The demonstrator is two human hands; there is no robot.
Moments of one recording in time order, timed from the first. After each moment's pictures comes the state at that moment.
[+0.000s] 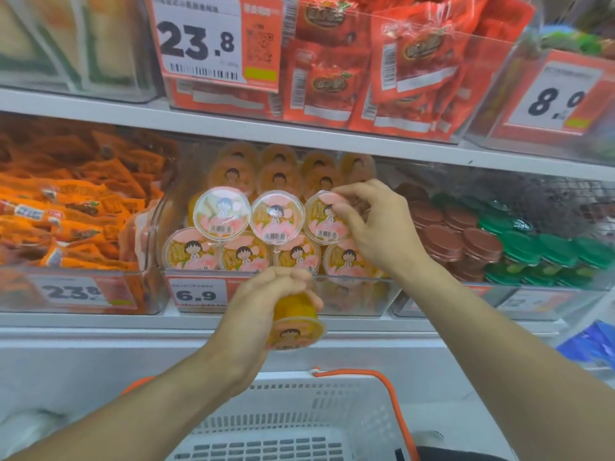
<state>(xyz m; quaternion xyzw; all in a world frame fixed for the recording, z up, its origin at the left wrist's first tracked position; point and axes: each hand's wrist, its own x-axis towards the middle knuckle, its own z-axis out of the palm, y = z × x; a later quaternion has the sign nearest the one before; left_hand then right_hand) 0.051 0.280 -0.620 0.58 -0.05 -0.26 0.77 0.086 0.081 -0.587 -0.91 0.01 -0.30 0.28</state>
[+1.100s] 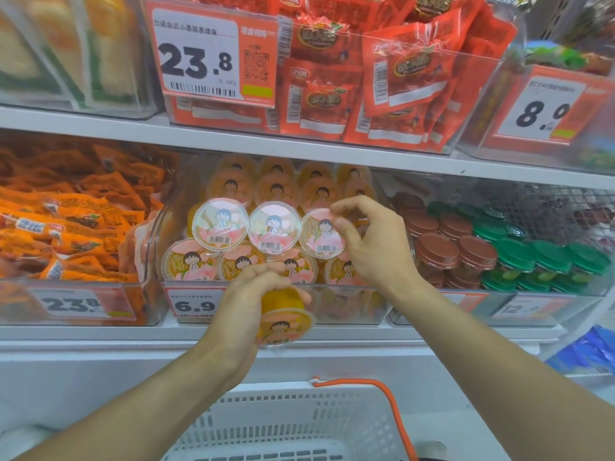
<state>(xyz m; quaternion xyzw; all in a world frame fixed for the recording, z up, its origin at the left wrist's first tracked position) 0.066 0.281 -0.617 0.56 -0.02 -0.24 0.79 0.080 0.087 -0.599 -0.87 0.04 -0.30 0.37</state>
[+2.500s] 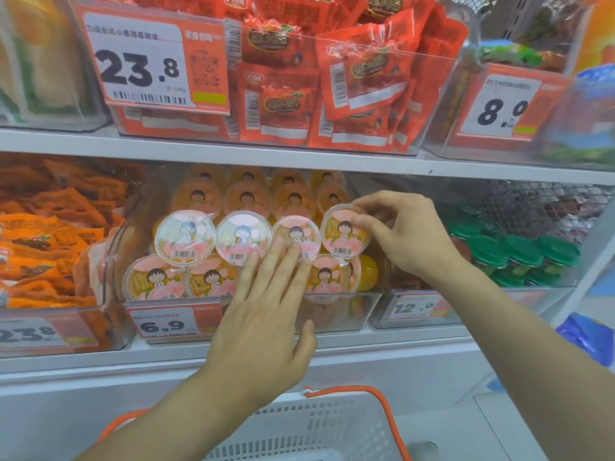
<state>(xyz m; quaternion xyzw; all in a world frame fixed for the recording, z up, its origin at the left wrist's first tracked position) 0.071 0.251 -0.652 0.88 -0.42 0.19 0.12 0.059 0.019 -0.568 -0.92 0.04 -0.28 0.29</state>
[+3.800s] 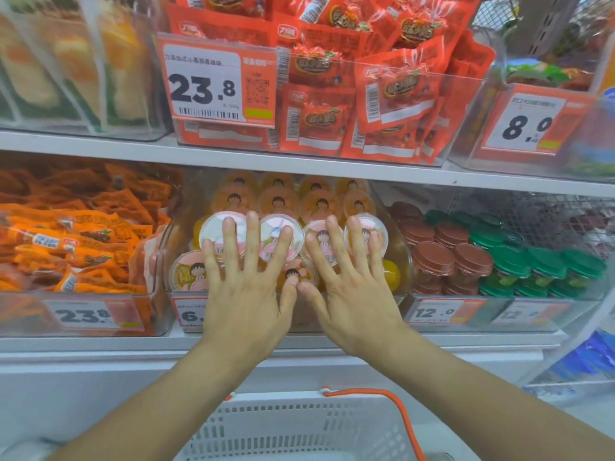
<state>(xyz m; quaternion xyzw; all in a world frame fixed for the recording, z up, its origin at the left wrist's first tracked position) 0.107 0.279 -0.660 0.92 -0.24 0.29 0.09 0.051 0.111 -0.645 -0.98 0.00 -0.21 -0.06</state>
